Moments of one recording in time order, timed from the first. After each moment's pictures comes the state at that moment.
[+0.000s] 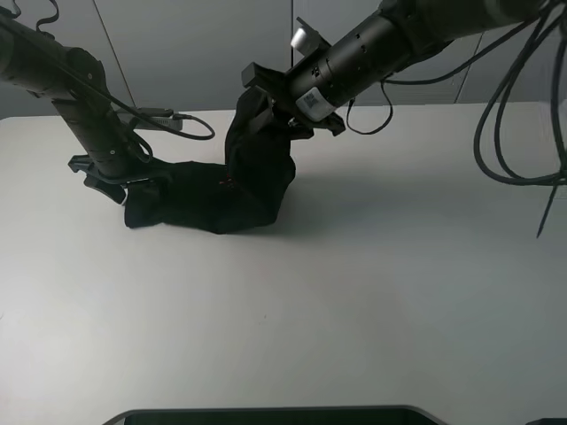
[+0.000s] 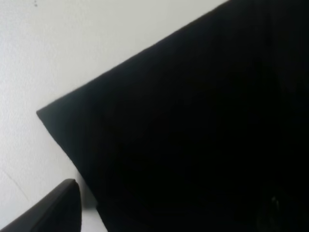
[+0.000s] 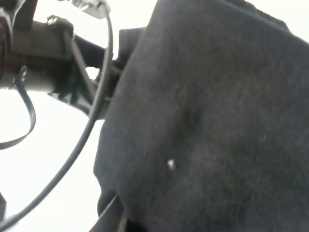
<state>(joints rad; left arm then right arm) -0.38 2.11 -1.27 -0.02 0.70 -0.05 0.46 2.02 -1.35 1.04 0.79 -0.51</state>
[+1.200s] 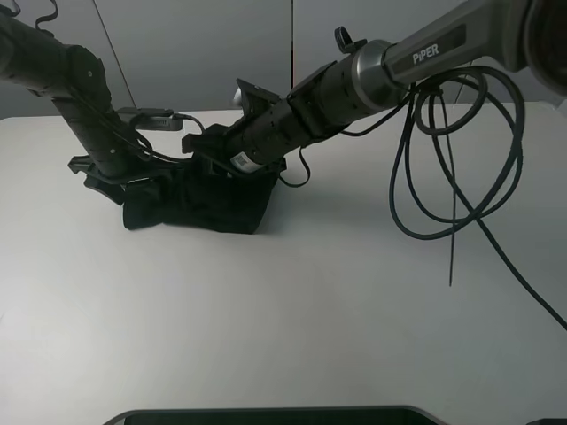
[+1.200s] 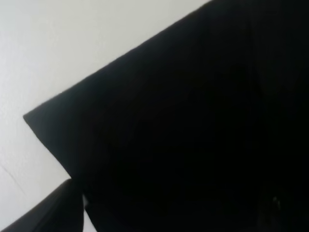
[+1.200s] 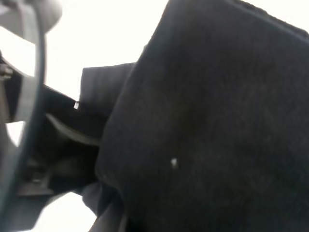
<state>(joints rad) -0.38 2.11 -1.29 -0.05 0.73 -0.05 0.66 2.27 -1.42 1.35 0.43 -0.79</state>
